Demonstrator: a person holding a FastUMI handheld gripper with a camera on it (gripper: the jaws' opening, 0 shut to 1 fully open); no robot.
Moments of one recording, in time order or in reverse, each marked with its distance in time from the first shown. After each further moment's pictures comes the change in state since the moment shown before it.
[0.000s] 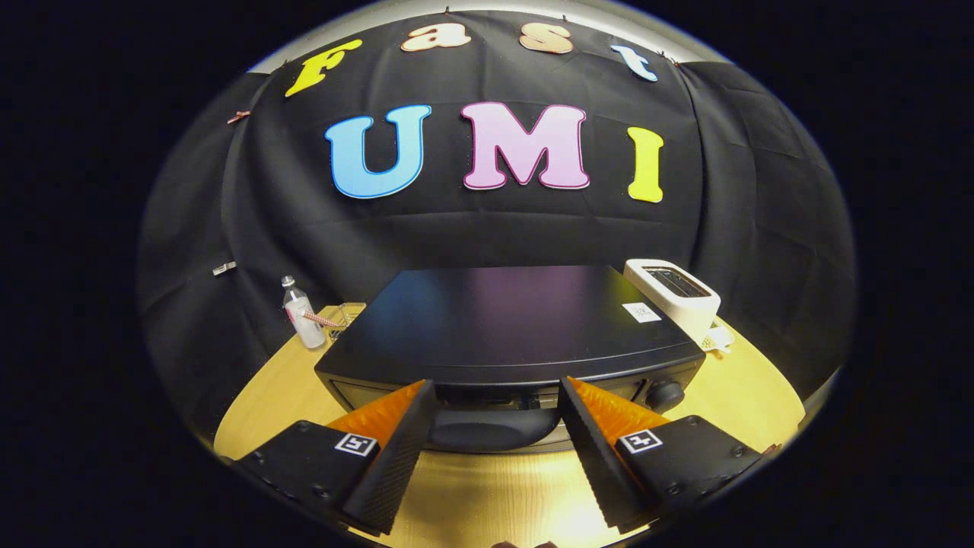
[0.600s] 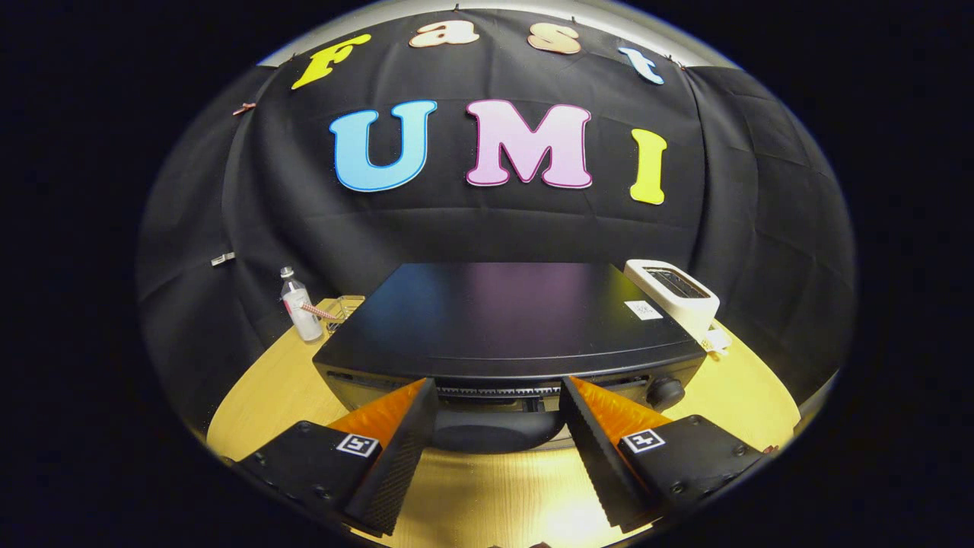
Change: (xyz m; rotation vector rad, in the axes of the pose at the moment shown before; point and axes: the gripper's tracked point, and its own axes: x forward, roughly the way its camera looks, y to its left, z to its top) arm -0.005 0.002 -0.006 -0.012 0.013 -0.013
